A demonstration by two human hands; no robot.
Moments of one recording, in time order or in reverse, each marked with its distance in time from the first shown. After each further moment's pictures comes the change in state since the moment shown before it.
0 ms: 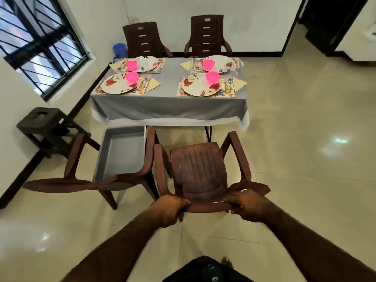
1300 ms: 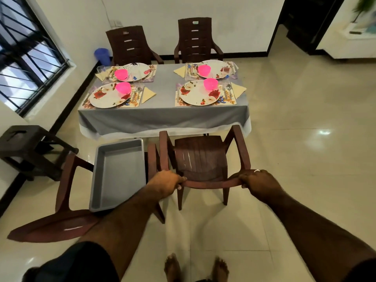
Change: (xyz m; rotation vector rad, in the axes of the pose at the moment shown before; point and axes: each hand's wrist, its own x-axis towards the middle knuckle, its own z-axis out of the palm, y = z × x) left_hand 0.112 -0.152 -0.111 0.104 -0.024 -0.062; right_hand 0.120 0.024 -0.069 -0.240 0.297 0.285
